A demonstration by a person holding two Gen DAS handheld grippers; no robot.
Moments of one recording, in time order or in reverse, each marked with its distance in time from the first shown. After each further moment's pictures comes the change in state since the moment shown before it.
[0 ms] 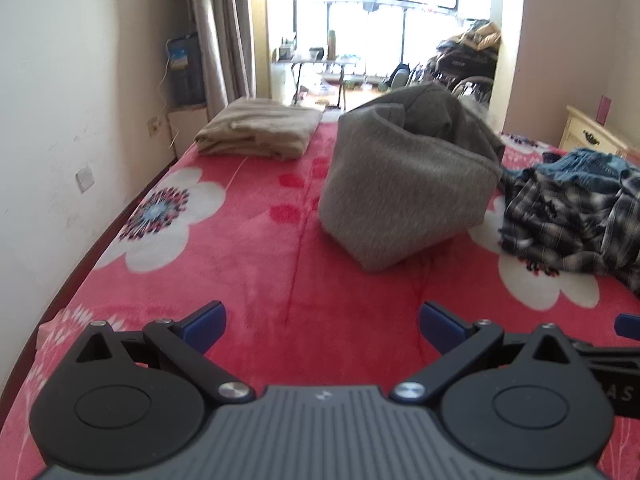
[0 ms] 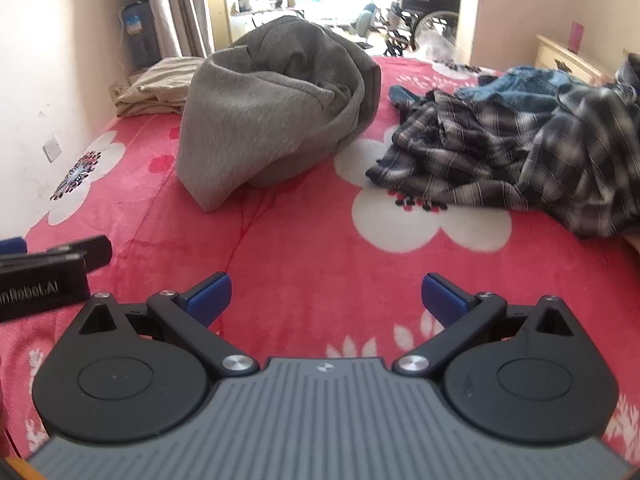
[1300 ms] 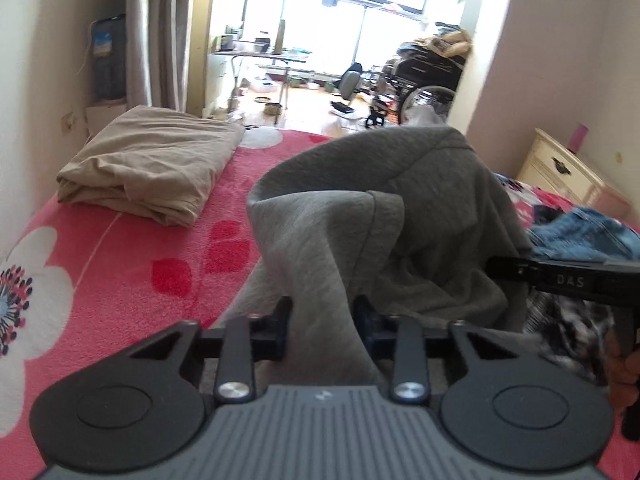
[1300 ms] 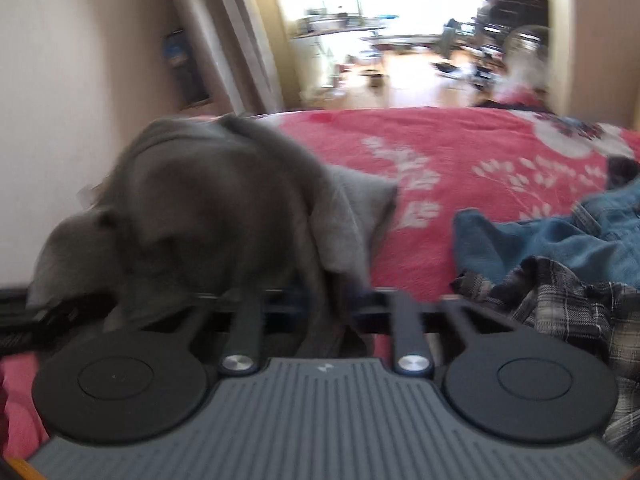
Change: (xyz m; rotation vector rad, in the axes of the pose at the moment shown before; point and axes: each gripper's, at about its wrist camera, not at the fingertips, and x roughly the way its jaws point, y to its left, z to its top) left arm 0.196 -0.034 0.129 -0.032 0.040 -0.223; right arm 0.233 -0.075 0.197 -0.076 -0.036 0.323
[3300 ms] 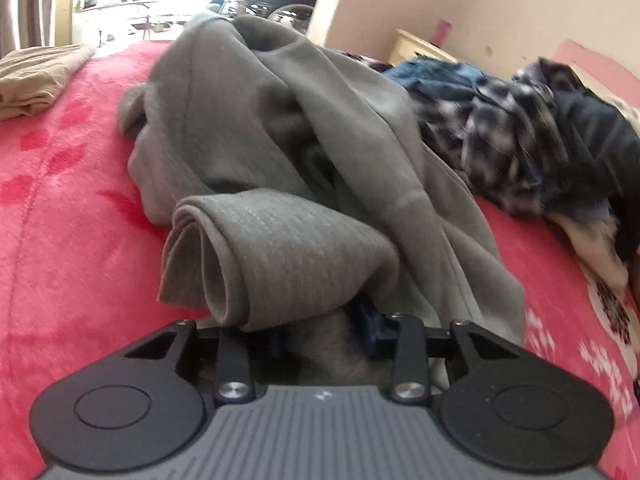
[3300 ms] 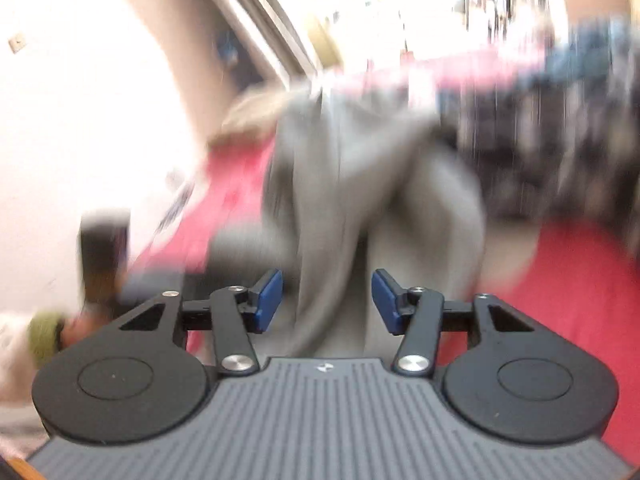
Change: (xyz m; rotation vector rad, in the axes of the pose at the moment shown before) left arm -0.061 -0.071 -0.151 0.224 0.213 -0.350; right arm -0.242 0.029 -0.134 0.129 -0.005 0.146
